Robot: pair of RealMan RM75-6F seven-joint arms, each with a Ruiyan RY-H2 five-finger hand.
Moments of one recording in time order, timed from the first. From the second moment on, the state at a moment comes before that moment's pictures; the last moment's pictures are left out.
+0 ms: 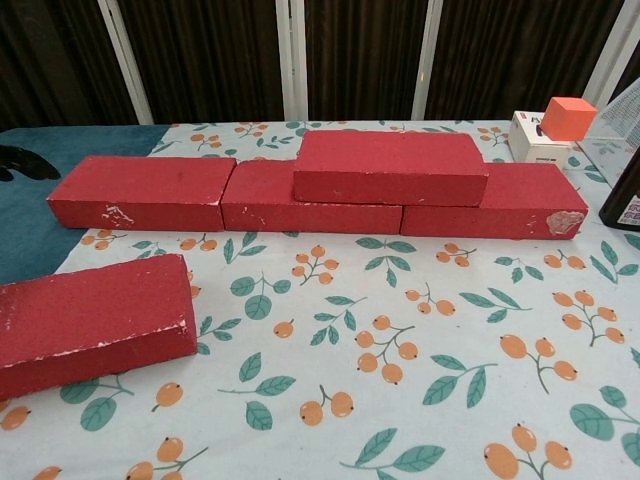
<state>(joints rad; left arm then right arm) -0.59 -1.06 -0.18 -2.30 0.51 1.21 0.77 0.06 -1.14 0.01 -1.77 -1.38 1.55 0.04</state>
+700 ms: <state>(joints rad) -0.66 -1.29 -0.06 -2.15 0.51 1.28 0.80 0.04 -1.15 0.05 -1.77 -1.37 1.53 0.03</state>
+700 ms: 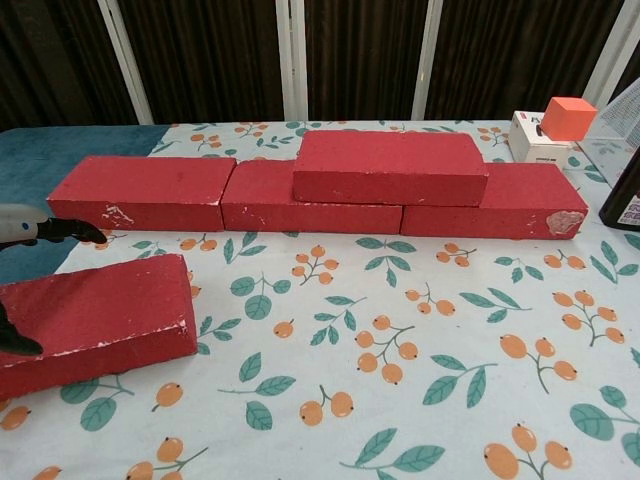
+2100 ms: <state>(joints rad) -0.62 -1.40 0.02 -2.01 0.64 1.33 0.77 0.02 -1.16 0.08 -1.77 -1.35 1.49 0.01</state>
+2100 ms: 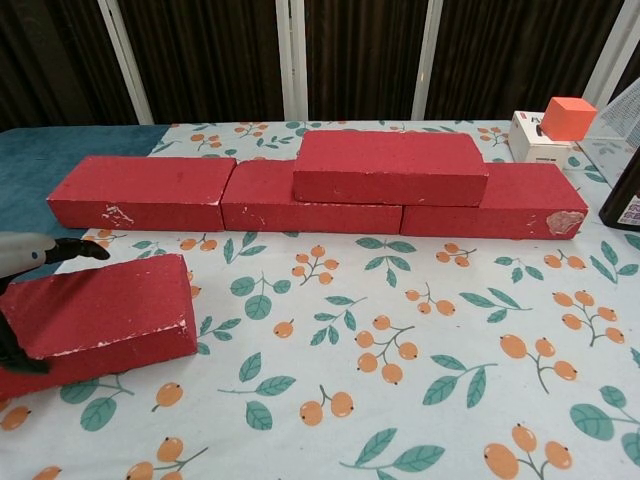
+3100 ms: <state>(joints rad) -0.61 -1.44 -0.01 -1.96 0.64 1.35 0.80 0.02 -1.16 0.09 -1.78 -1.34 1.47 -0.01</state>
